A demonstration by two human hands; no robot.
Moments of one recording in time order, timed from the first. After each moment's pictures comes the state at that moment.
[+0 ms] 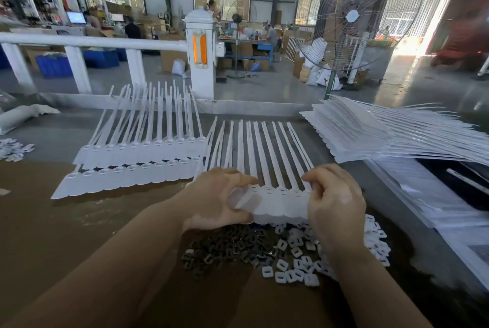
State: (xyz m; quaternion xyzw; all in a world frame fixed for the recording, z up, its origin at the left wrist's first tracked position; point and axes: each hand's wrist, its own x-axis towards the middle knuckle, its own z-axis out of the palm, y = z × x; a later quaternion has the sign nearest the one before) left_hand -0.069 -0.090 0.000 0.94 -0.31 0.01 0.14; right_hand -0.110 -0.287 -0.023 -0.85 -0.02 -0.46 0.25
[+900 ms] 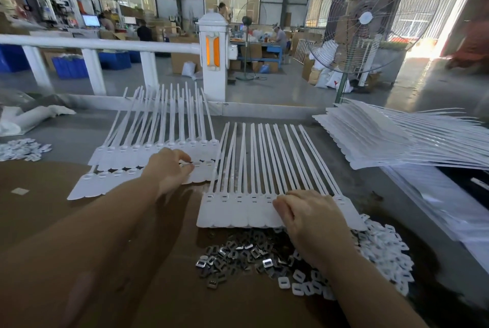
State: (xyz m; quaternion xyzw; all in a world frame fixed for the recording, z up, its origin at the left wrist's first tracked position) left_hand 0.006 -0.002 -0.019 0.96 0.03 0.07 0.26; right_hand -0.099 -0.266 -0.036 -0.97 -0.11 -0.17 0.09
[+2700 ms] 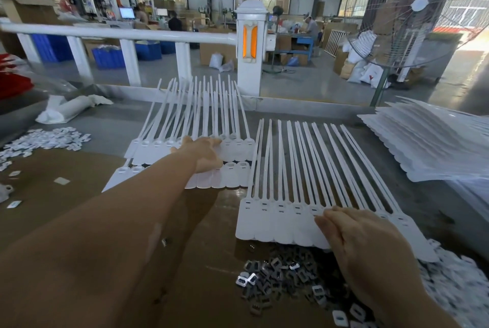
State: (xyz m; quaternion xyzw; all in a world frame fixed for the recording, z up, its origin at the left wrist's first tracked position) left_hand 0.063 0.017 -0.015 0.99 0.03 -0.06 0.10; right_hand -0.099 -0.253 -0.037 -0.96 -0.09 -0.27 0.06
